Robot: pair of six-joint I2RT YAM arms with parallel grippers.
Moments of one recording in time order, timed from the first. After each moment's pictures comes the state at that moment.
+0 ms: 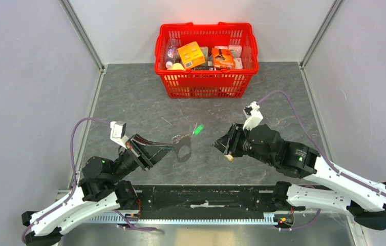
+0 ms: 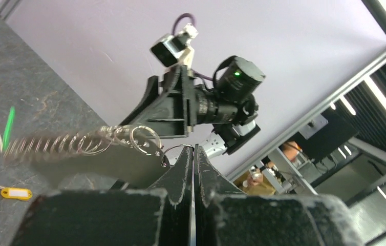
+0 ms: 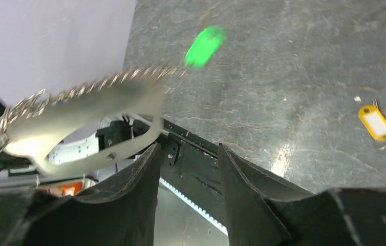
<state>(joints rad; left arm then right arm) -1.03 0.26 0.50 0.16 0.03 -0.90 1.10 0.83 0.97 -0.60 0.28 1.00</state>
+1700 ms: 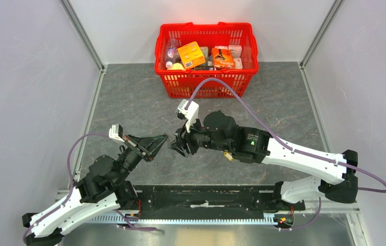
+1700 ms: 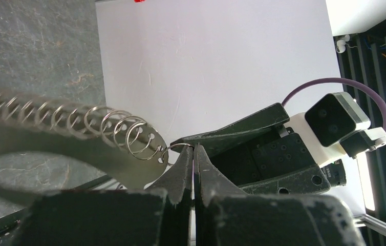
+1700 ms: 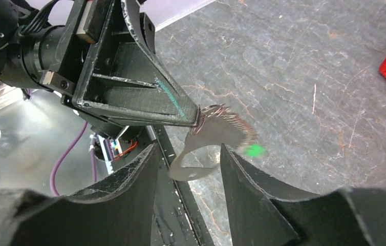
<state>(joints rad) -1.03 0.22 0.50 -0.16 -0.39 -1.44 1.23 1.31 1.34 -0.33 0.03 0.20</state>
